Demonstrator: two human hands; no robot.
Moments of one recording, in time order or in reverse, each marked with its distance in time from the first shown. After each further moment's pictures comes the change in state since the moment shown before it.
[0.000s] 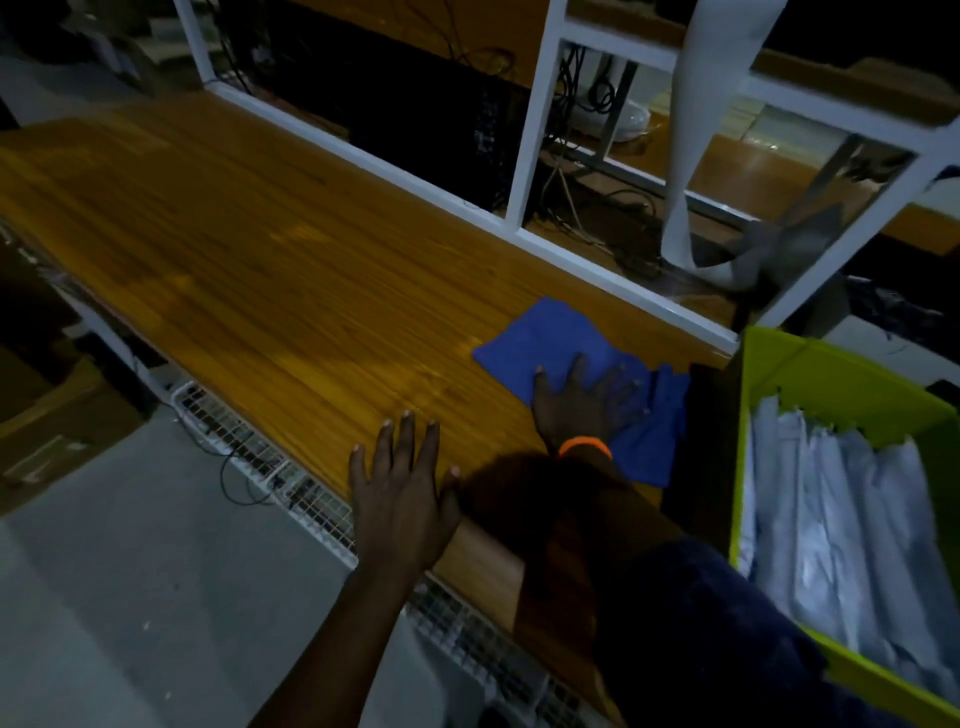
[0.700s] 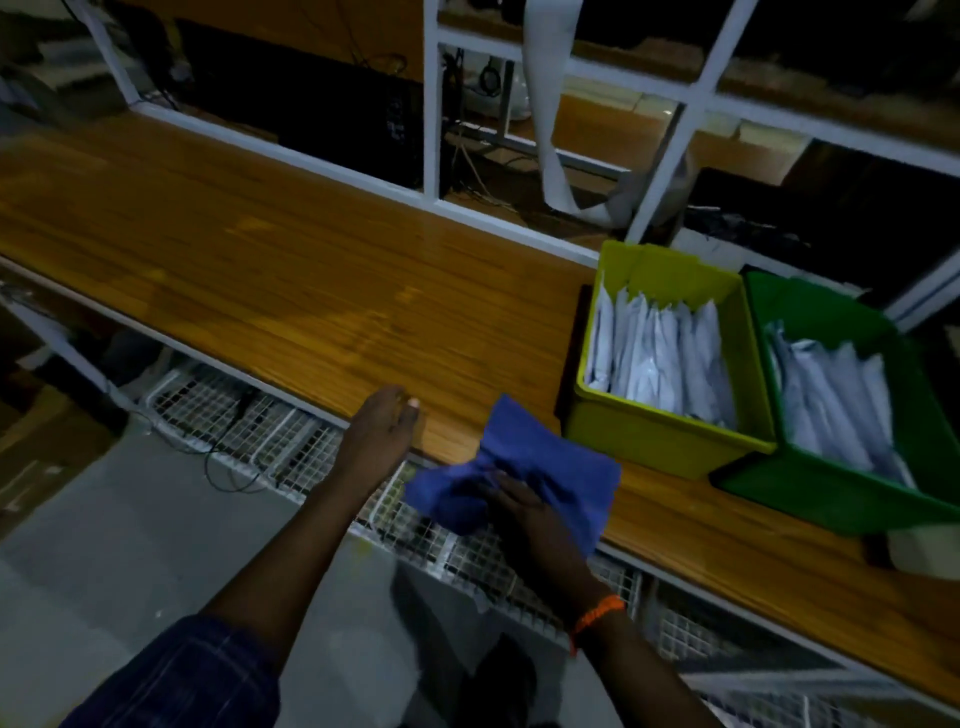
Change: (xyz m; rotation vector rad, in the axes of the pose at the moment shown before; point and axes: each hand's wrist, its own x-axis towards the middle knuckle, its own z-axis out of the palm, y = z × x) left_hand -0.077 0.012 -0.066 -0.641 -0.215 0.055; right_hand -0.288 0.178 -0.006 0.210 -0.058 -0.738
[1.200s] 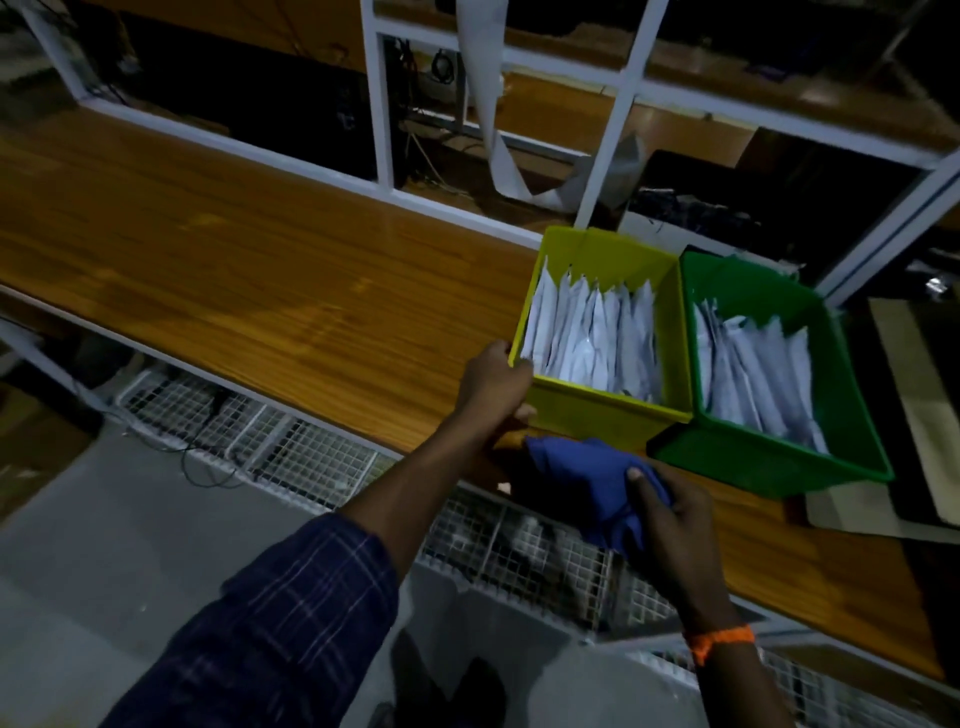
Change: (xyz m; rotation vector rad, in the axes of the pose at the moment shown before) left_hand -0.007 0.196 0.091 -0.304 -0.179 -0.088; right_hand -0.100 0.062 -0.148 0.639 0.498 0.428
